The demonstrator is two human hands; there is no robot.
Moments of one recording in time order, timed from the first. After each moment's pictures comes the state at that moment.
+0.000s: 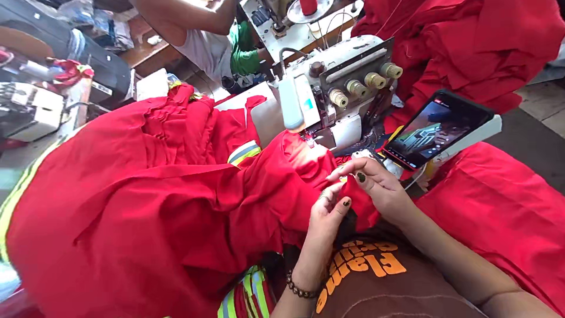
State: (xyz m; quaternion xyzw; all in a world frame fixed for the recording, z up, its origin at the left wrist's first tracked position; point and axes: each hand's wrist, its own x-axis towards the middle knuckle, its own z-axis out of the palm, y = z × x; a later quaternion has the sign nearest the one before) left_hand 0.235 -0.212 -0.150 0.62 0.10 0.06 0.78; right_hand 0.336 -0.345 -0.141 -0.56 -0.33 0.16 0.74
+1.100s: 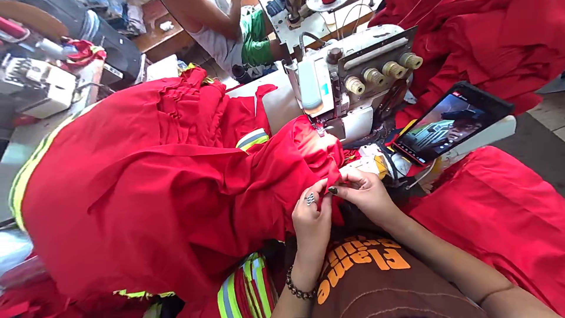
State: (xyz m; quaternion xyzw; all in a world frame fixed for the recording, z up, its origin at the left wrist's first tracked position) left_hand 0.213 -0.201 -0.154 0.83 0.14 0.31 0.45; right_hand 0.306 -0.315 -0.158 -0.57 -0.23 0.21 0.76
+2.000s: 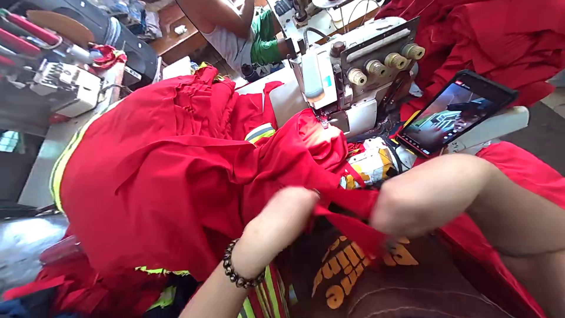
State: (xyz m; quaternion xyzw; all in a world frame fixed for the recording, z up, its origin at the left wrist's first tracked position) left_hand 0.198 -0.135 -0.056 0.97 -0.13 -0.10 0.16; right_hand 0.355 -0.367 -0.049 -0.50 -0.73 0.32 0.34
